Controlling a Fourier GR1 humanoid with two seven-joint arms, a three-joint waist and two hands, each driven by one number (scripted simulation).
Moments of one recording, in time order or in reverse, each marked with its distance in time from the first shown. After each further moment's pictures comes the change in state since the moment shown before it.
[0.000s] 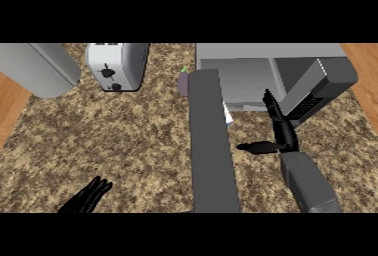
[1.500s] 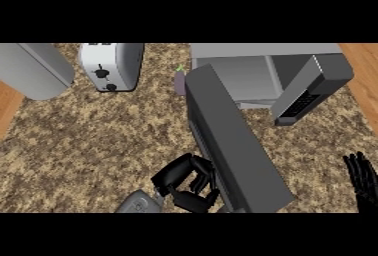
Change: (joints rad) left arm -0.807 0.002 -0.416 0.880 -0.192 0.255 0.066; right arm 0.845 -0.079 0.042 -1.059 -0.203 0.296 0.152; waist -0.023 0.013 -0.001
